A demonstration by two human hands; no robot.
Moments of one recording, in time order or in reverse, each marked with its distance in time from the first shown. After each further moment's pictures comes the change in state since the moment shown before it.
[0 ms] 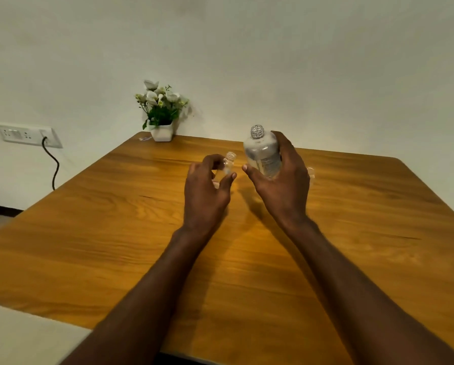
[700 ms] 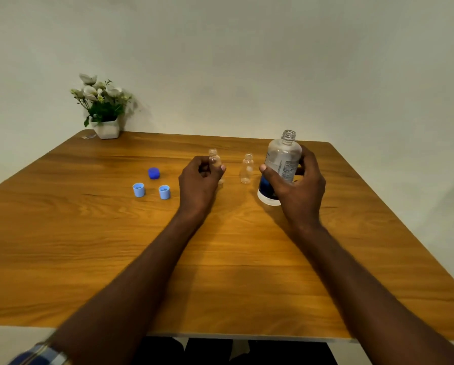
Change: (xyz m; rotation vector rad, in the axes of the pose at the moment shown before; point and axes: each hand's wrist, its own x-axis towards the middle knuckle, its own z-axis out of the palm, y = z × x) left_hand -0.019 0.054 0.072 -0.367 -0.140 -0.326; right_hand -0.035 0.050 -0.128 0.099 0.200 0.208
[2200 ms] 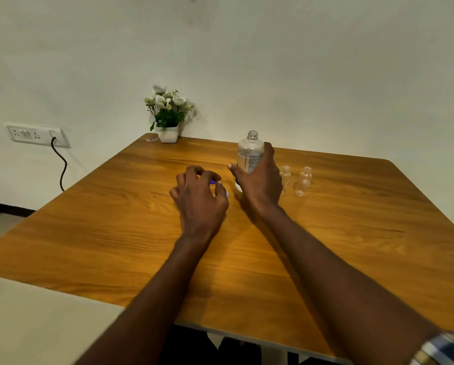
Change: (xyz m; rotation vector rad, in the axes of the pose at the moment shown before) left_hand -0.008 -0.017 -0.109 0.698 0.246 0.152; right_hand -0.017 -0.052 0.184 -0.231 -0.257 0.124
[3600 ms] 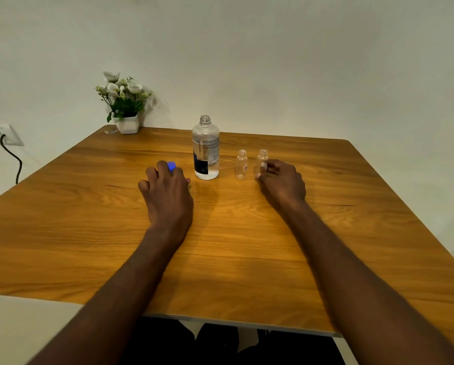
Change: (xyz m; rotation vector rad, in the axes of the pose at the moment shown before) left_hand -0.018 0.027 0.018 0.540 -0.133 0.082; right_hand 0.012 0.103 -0.111 -0.083 -0.124 0.224
